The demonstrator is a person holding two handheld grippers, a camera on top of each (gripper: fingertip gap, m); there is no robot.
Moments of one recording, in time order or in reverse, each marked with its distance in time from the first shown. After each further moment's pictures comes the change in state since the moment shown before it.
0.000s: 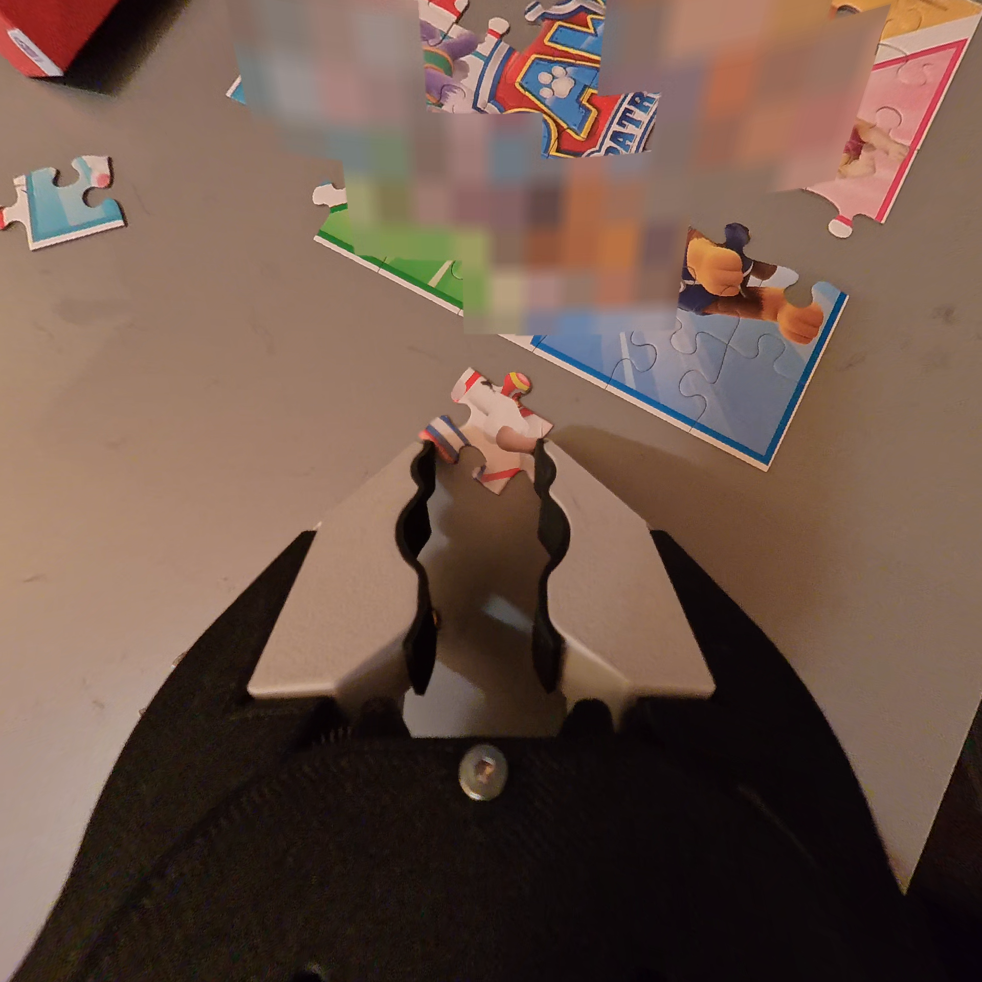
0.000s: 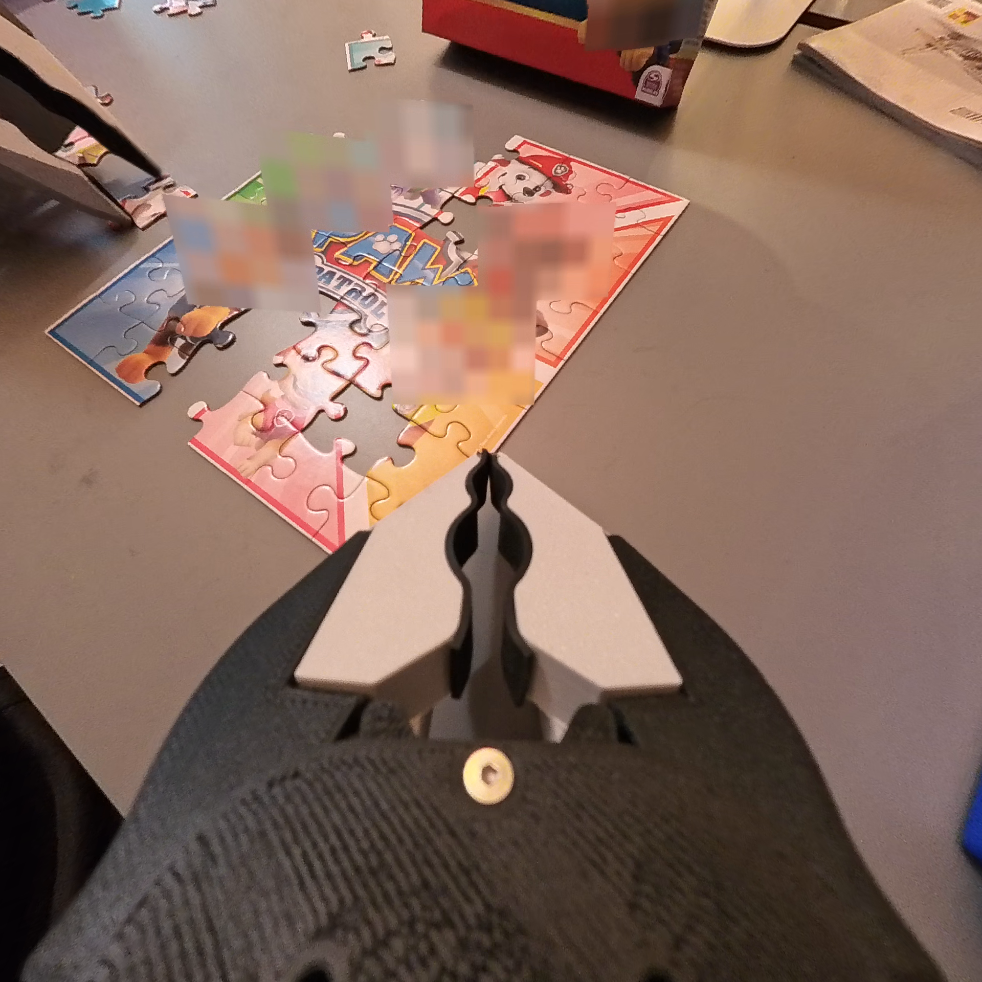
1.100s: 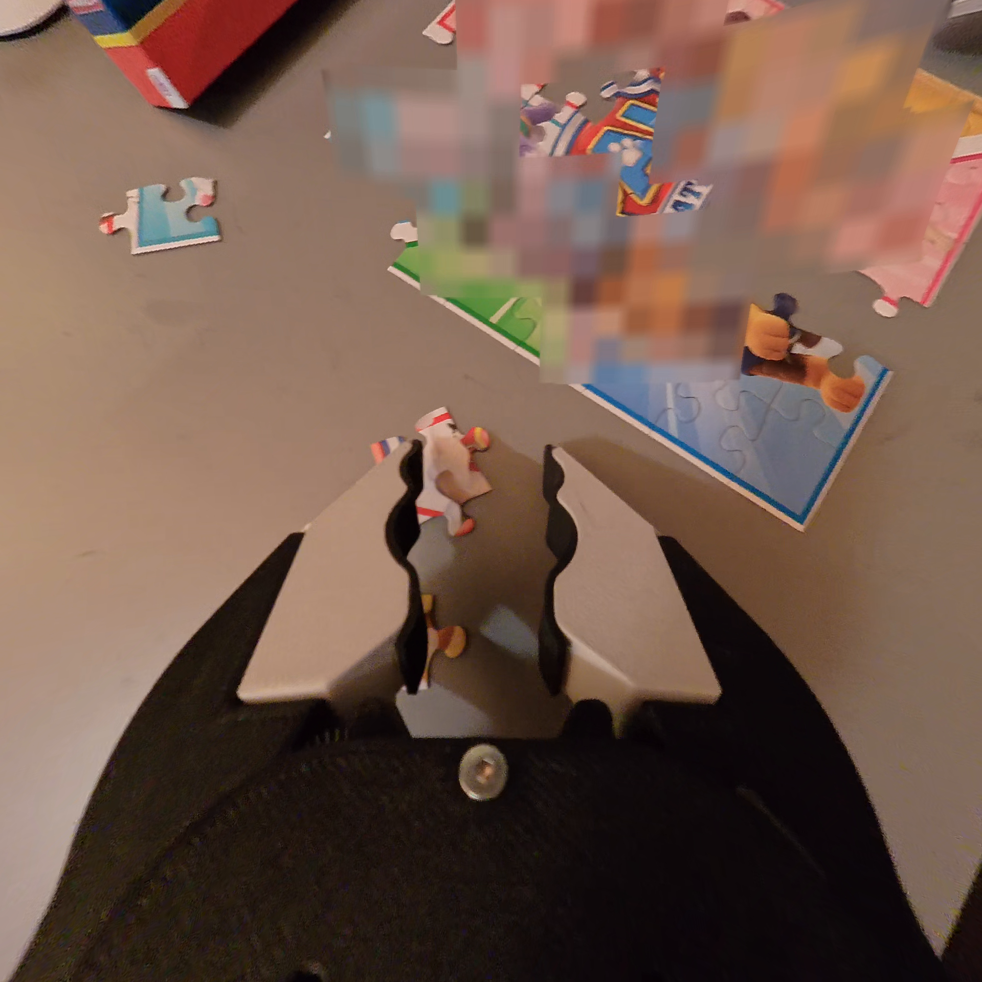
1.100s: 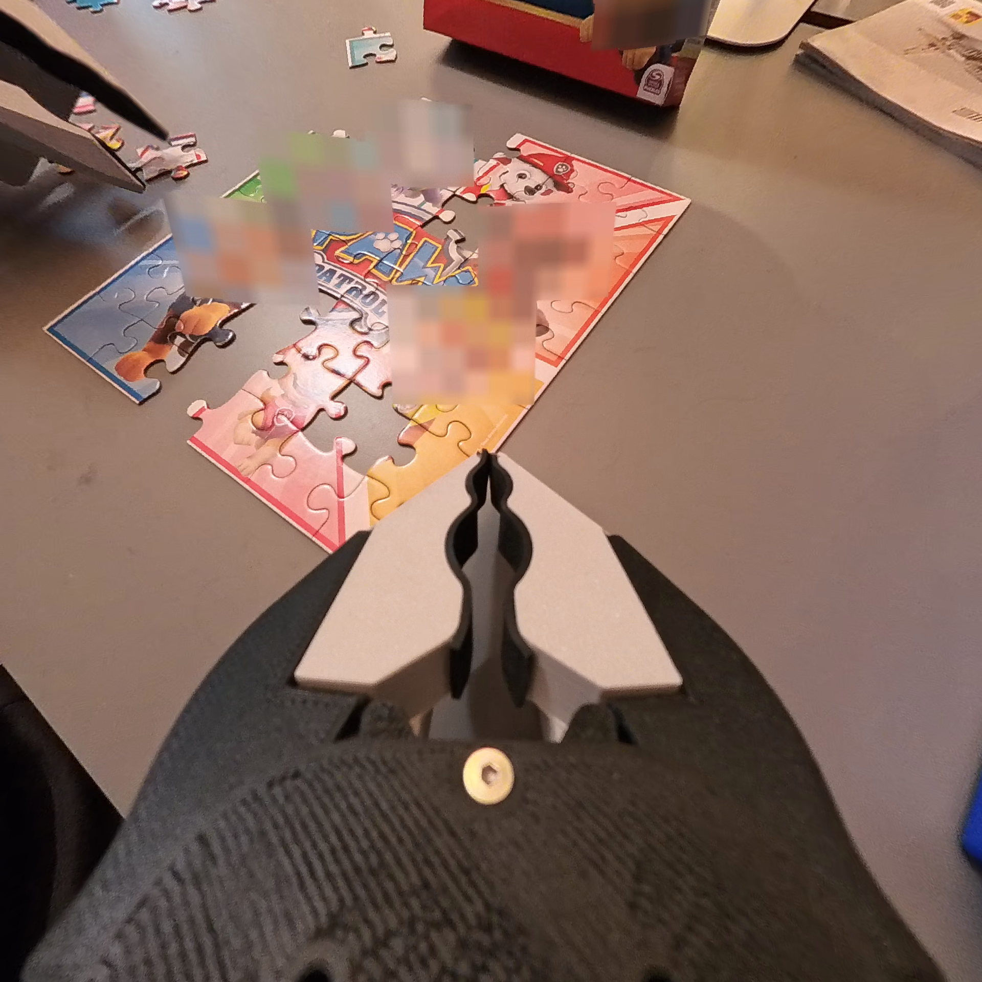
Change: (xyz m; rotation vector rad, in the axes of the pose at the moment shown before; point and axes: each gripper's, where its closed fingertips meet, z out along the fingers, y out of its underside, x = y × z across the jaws) left arm -0.019 -0.012 -0.001 0.062 -0.083 -0.082; right arm 0.000 0.000 0.000 -0.003 0.000 -0.004
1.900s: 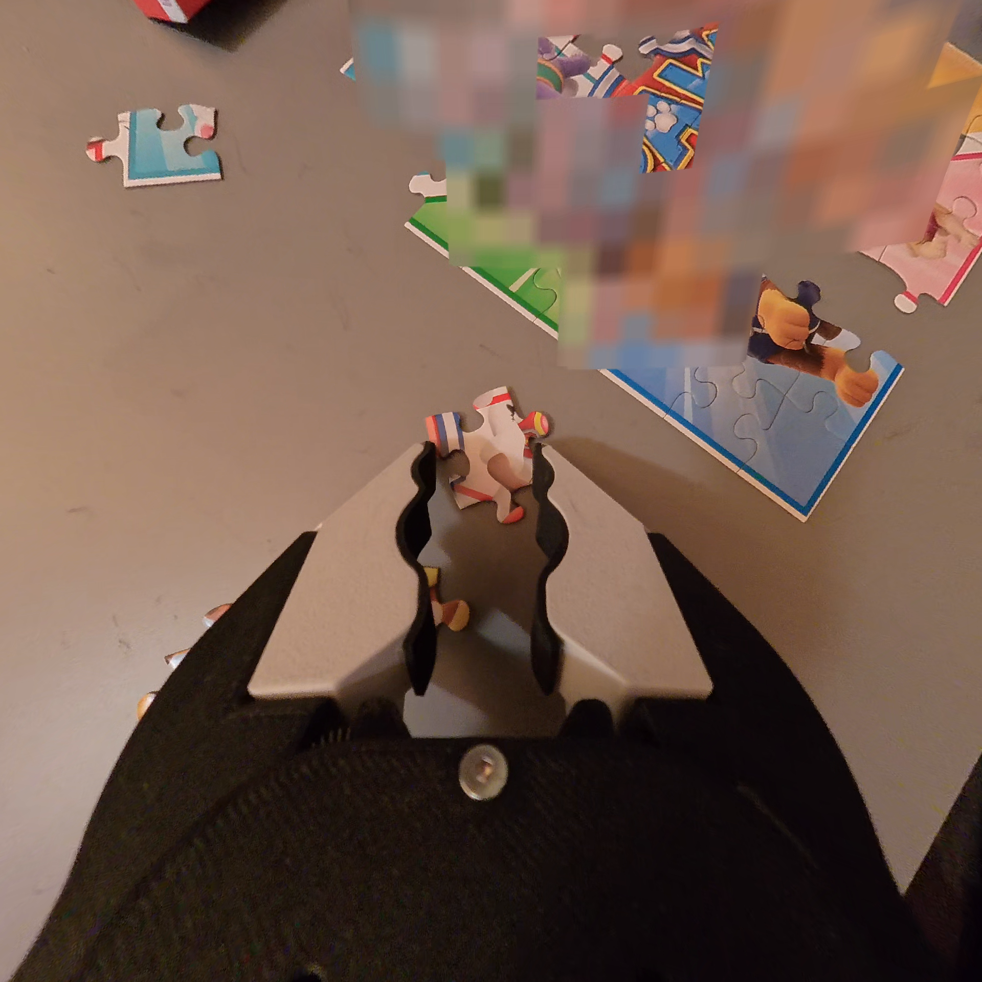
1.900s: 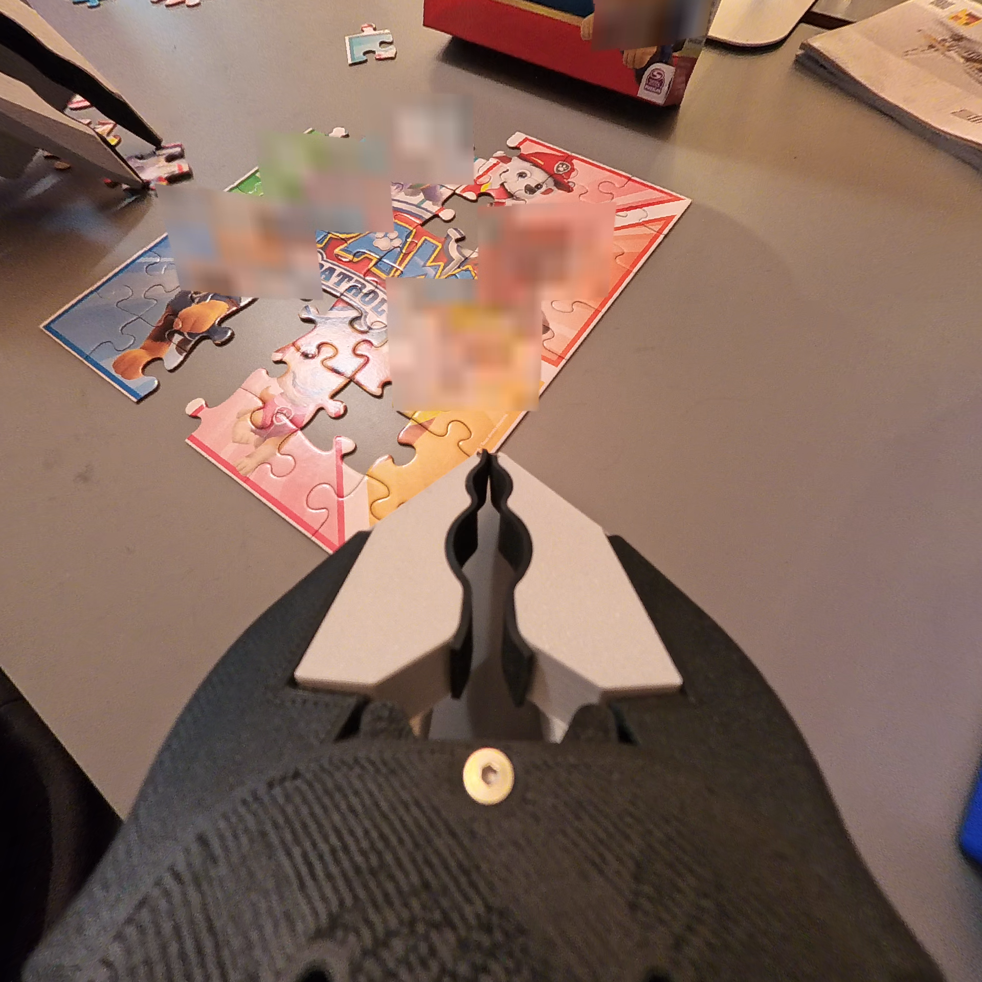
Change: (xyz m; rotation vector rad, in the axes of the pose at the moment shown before) left arm -0.004 0.010 -0.003 -0.058 0.006 -0.064; right arm 0.000 0.000 0.000 -0.002 0.003 -0.005
